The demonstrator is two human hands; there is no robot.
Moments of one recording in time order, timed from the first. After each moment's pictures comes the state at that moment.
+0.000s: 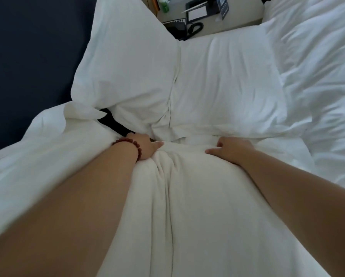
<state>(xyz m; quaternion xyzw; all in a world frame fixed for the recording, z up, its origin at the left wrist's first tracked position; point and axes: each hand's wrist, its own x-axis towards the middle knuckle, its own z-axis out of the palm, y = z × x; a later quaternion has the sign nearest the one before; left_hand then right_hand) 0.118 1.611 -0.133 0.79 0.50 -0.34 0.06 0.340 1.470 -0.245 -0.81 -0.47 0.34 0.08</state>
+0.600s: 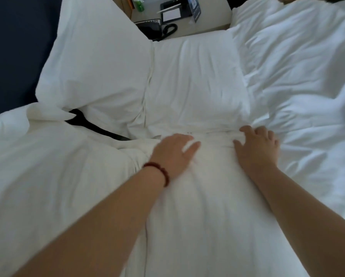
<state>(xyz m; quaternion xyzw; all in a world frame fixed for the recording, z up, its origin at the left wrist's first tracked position) 0.194 1.491 -0.157 0.90 0.37 -0.07 0.22 0.376 1.362 -0.224 -0.93 -0.33 0.07 0.16</state>
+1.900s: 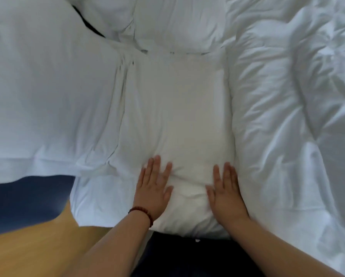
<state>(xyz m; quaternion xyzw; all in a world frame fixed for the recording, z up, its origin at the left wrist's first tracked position) -0.015 1.113 -0.241 0.91 0.40 -0.03 0.07 0.186 0.980 -0.275 -0.83 -0.51 0.18 0.12</state>
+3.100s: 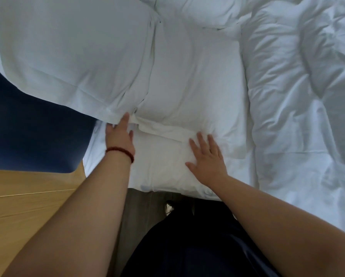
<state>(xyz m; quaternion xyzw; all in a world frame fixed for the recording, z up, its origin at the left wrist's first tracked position) -0.090 1.167 -0.170 0.18 0.60 0.41 0.66 0.081 1.000 -0.239 -0.79 -0.56 0.25 0.02</state>
